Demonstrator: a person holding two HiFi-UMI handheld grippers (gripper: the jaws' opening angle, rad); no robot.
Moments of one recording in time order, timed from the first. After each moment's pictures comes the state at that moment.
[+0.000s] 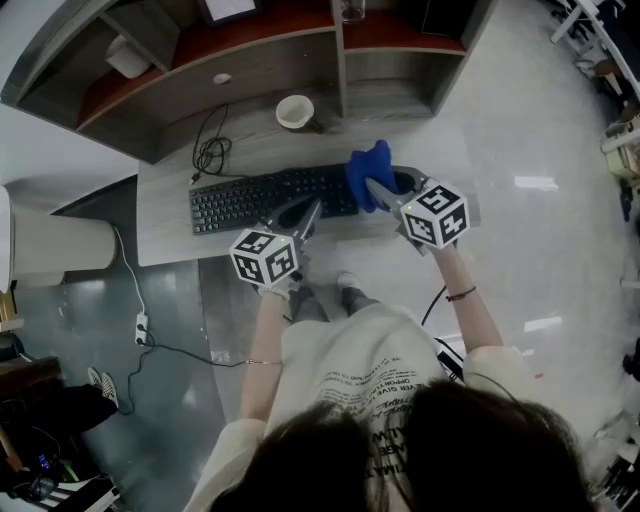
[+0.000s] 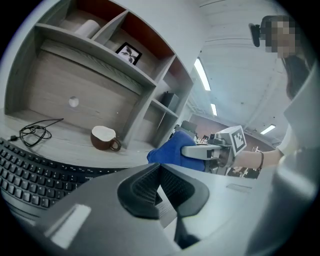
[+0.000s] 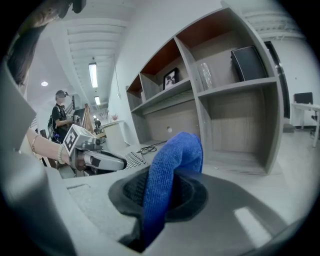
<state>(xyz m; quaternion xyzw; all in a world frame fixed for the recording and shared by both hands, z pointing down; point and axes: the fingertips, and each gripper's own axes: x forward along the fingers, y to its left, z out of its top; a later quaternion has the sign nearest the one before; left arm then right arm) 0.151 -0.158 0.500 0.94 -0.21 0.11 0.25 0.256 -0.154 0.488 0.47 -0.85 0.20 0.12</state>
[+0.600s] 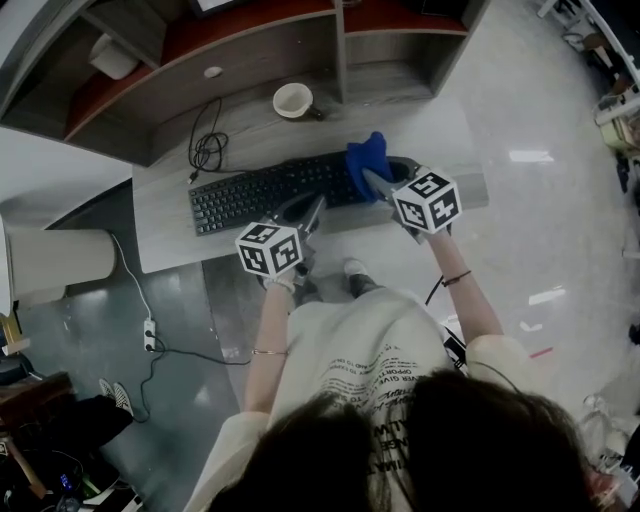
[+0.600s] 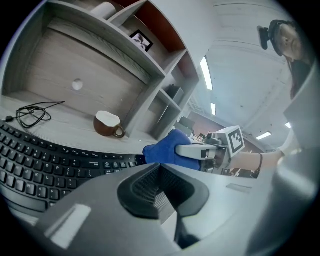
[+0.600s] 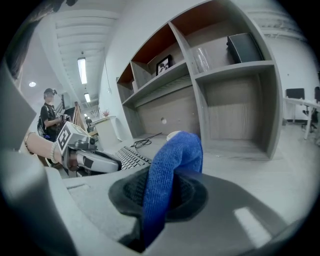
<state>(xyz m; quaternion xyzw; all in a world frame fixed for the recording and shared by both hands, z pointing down) 0.135 -0.161 0.538 0.93 -0.18 0.13 0.30 0.237 -0.165 0.530 0.50 -0.82 0.24 0.14</state>
